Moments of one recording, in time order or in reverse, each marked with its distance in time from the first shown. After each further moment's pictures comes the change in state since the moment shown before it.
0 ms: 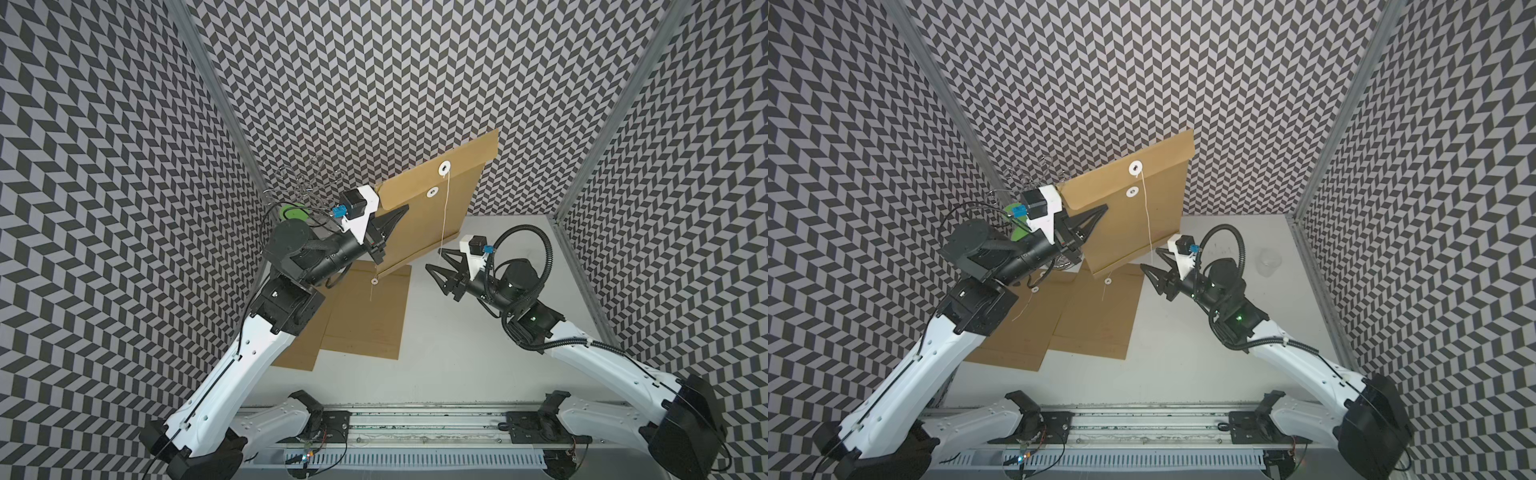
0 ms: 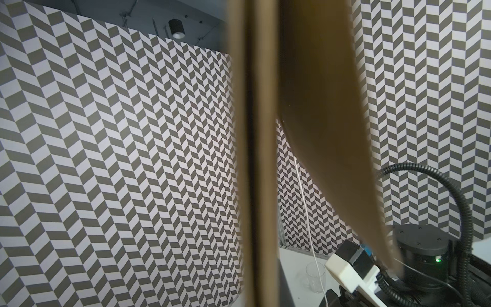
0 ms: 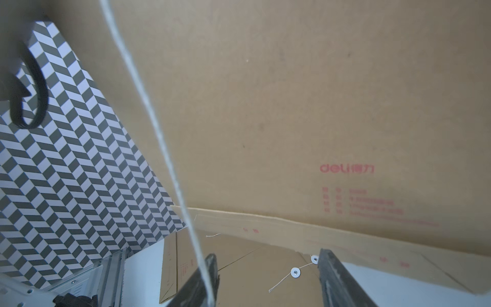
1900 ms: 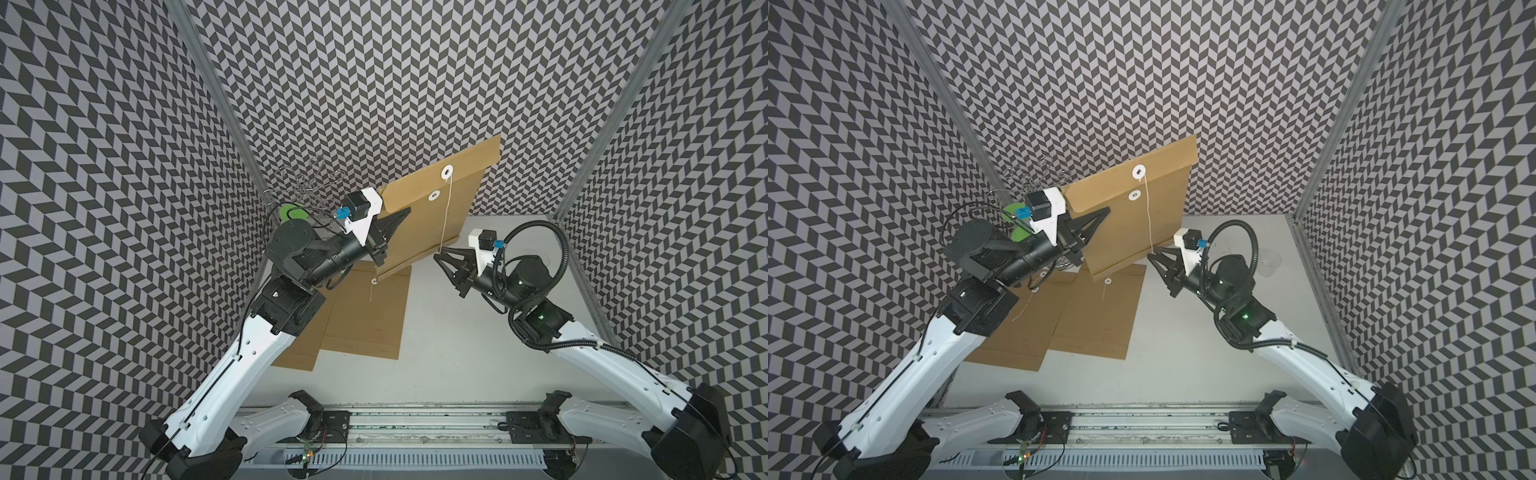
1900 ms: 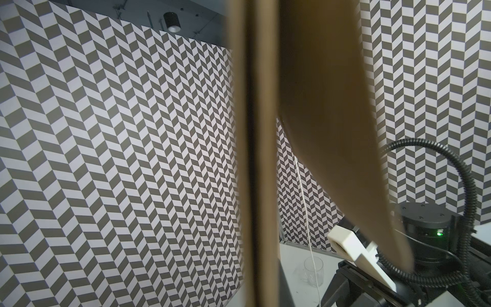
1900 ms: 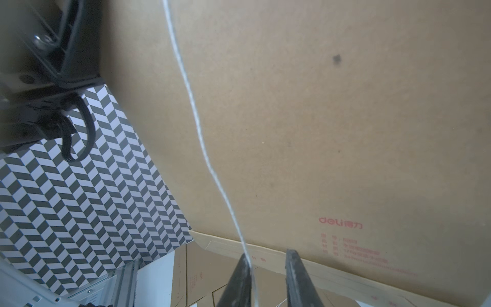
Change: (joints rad) left arm -0.006 0.000 0.001 -0.023 -0.005 0.011; right arm -0.023 -0.034 0.036 -0.010 -0.036 0.032
